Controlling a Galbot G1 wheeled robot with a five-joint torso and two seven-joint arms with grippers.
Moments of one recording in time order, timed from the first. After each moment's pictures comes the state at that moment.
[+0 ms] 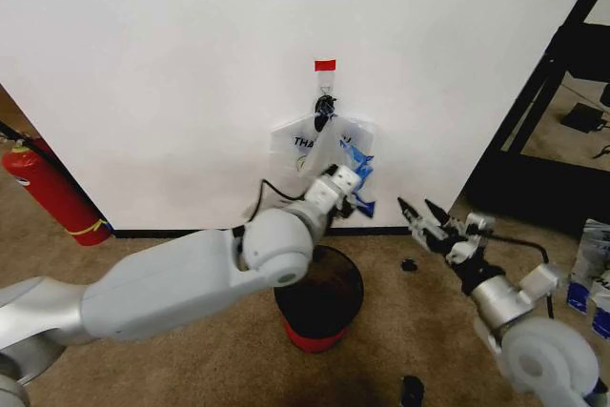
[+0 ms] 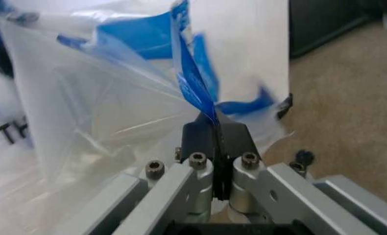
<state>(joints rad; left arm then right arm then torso) 0.16 -0.98 0.70 -2.02 -0.95 0.62 -0.63 -1.34 0.96 0.54 2.15 1.07 -0.18 0.10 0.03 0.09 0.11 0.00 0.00</state>
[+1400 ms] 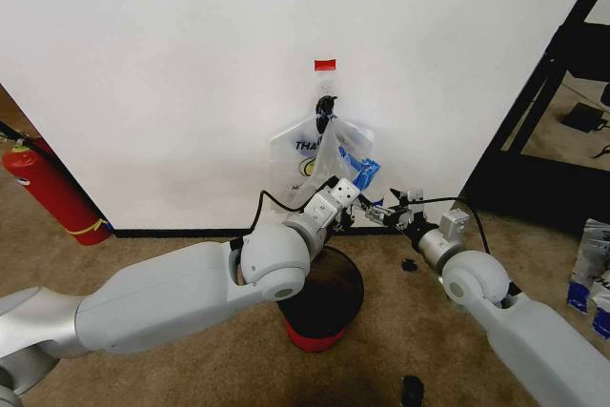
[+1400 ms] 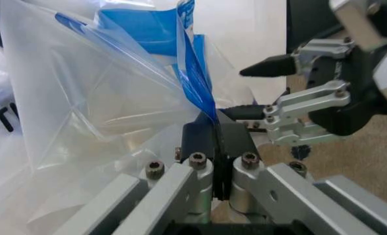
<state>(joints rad) 0.20 -0.96 0.69 -2.05 -0.94 0.62 -0.63 -0.95 0.87 0.13 1.85 0.81 -0.23 0.11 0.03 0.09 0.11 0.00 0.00</state>
